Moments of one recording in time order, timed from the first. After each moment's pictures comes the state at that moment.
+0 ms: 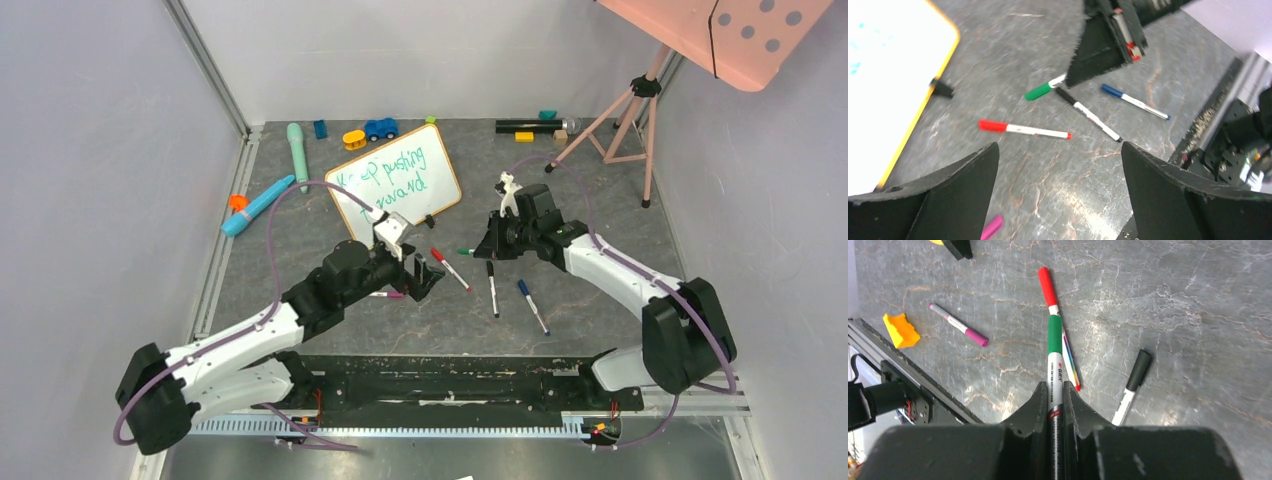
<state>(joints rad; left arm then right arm) -0.86 1.00 0.58 0.18 0.10 -0.16 0.46 1.39 0.91 -0.33 -0.33 0.39</state>
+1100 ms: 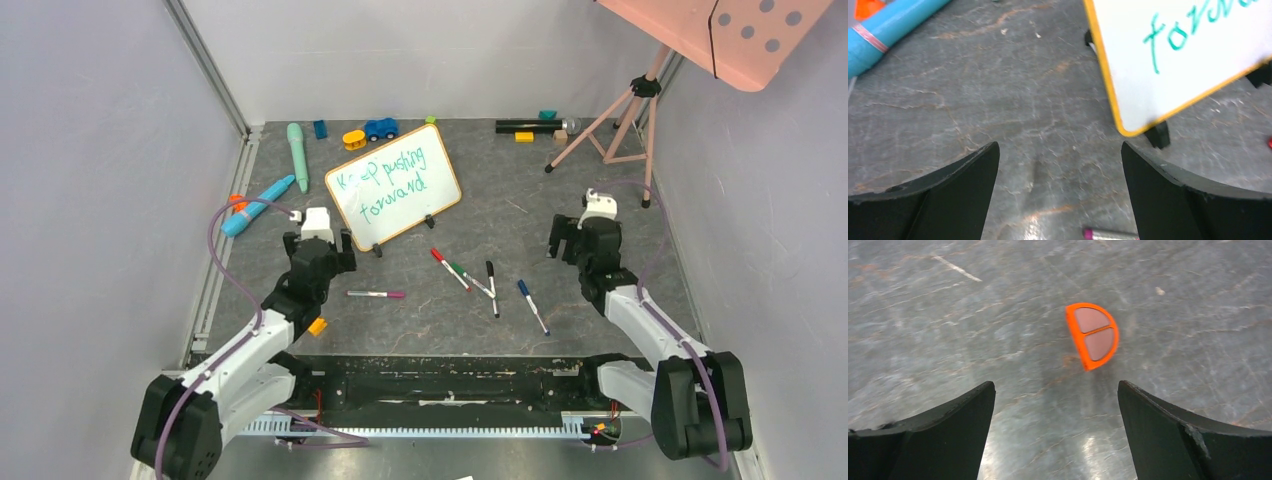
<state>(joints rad) -0.41 0.88 0.37 0.07 -0.44 -0.19 0.12 1.09 0.51 0.01 0.19 0.16</state>
